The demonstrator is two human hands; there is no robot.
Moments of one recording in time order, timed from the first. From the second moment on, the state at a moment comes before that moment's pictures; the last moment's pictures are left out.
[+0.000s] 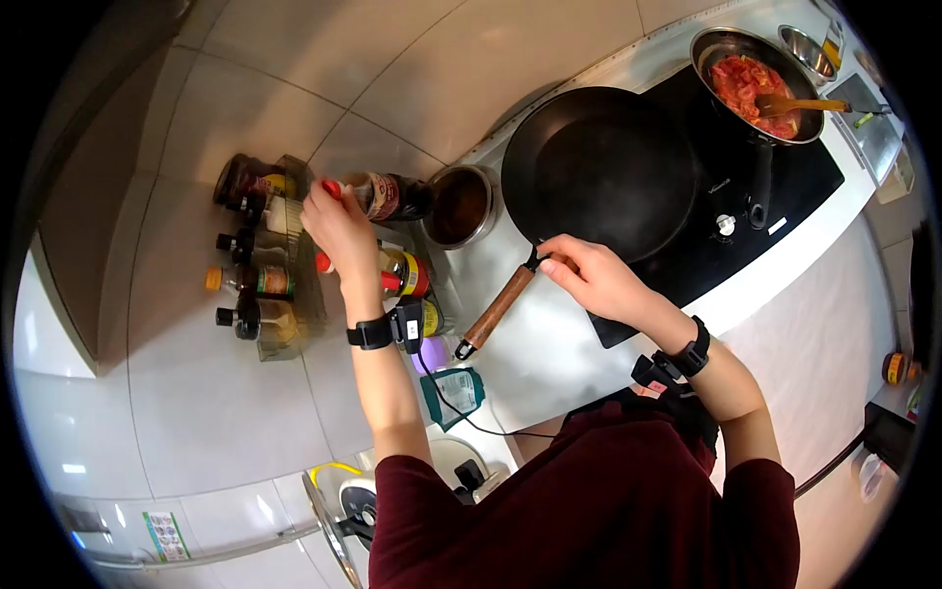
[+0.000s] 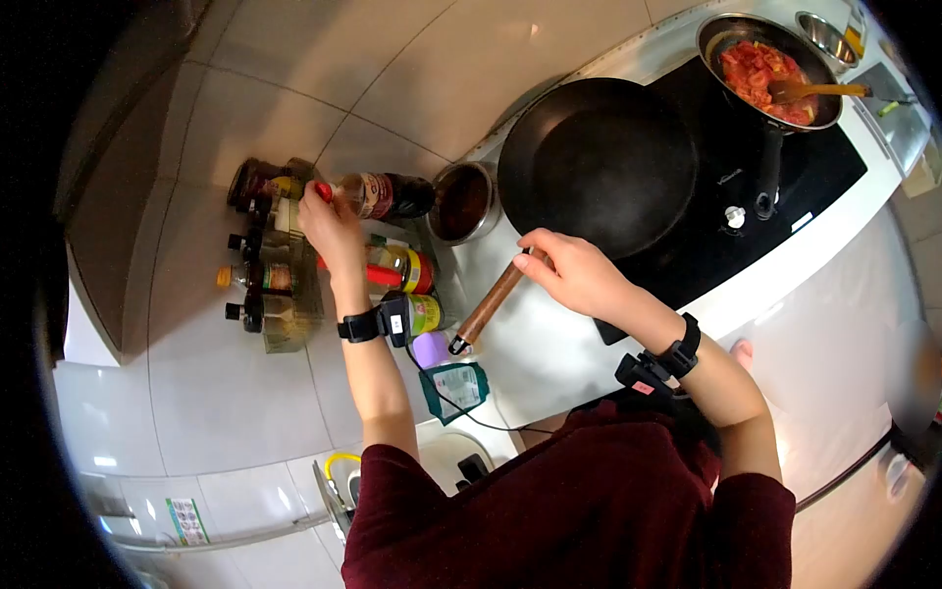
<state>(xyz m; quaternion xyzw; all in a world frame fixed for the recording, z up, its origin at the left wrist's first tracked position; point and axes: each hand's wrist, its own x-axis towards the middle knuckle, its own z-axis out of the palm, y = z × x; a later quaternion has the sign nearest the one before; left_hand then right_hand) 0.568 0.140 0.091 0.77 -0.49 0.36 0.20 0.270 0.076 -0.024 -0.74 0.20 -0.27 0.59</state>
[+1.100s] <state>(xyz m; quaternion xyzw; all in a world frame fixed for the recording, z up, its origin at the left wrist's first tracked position) 0.072 0.021 0.082 0.43 -0.84 -0.07 0.33 -0.145 -0.017 0.004 -0.82 0.23 -0.28 0.44</state>
